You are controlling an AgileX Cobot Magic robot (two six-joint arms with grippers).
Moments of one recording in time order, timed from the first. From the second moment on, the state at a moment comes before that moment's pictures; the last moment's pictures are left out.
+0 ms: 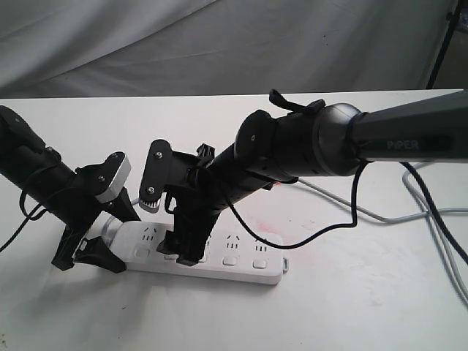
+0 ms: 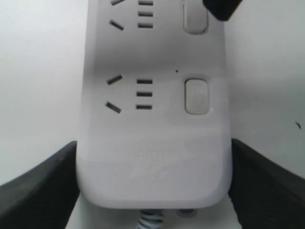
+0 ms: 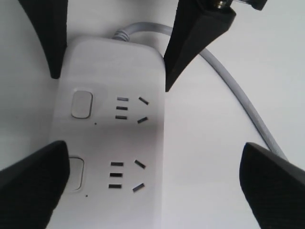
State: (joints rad) left arm -0.08 2.07 -1.12 -0.75 0.97 2.09; right arm 0.45 2.08 -1.33 0.76 0.41 -1.45
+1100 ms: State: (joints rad) left arm -0.08 2.07 -1.12 -0.75 0.97 2.09; right arm 0.45 2.11 -1.35 0.63 0.39 -1.41
